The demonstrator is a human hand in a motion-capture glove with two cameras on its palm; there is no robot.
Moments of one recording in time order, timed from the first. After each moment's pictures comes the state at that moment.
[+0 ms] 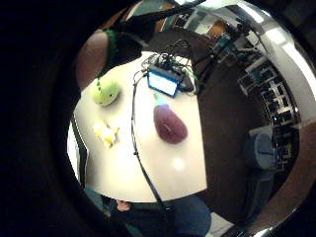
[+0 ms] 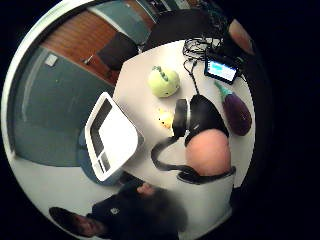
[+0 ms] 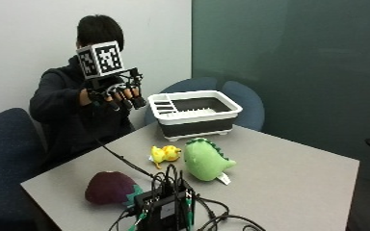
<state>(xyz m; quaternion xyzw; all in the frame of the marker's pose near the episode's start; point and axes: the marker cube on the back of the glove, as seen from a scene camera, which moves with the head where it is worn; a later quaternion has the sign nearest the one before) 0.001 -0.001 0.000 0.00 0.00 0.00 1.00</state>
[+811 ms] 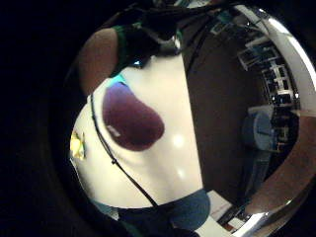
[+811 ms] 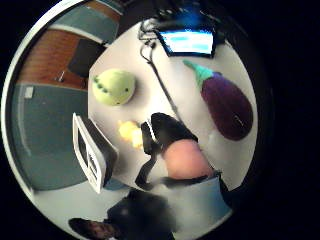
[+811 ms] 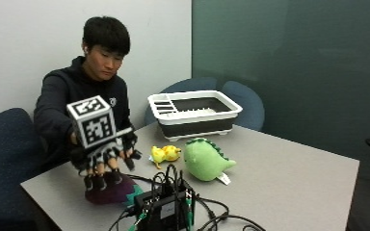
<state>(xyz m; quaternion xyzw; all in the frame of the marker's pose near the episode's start) 0.111 -0.039 0.122 -0.15 0.00 0.08 0.99</state>
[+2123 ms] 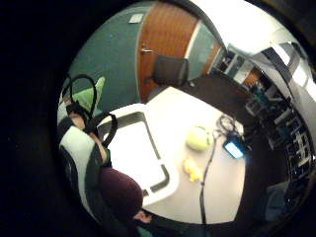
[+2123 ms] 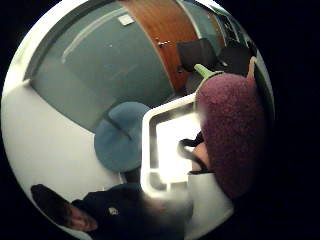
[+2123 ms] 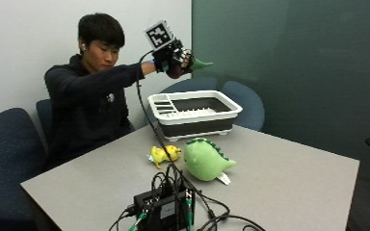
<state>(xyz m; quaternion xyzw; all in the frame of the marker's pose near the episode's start) -0.311 0.025 -0.060 0.10 -0.16 -0.27 0.94</state>
